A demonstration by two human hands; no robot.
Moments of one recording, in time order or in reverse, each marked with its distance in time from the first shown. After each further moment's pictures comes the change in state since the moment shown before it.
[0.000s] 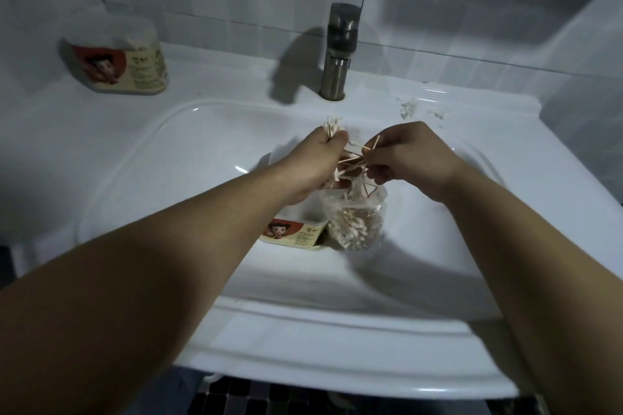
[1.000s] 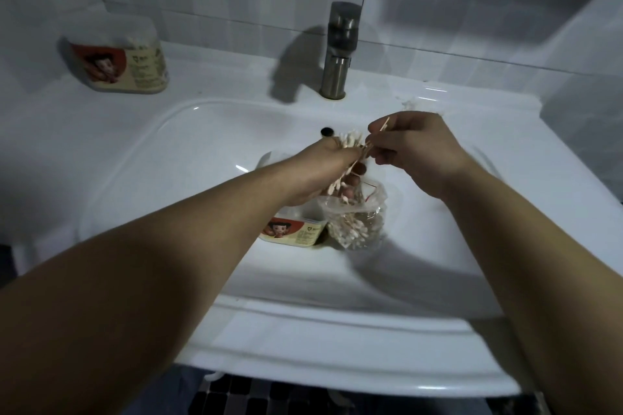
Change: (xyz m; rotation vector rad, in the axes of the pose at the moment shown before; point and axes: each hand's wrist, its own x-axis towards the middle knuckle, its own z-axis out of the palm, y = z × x) left_hand -0.010 0.004 0.003 -0.089 -0.200 -0.055; right_hand 0.001 -0.003 0.002 0.341 0.108 -0.066
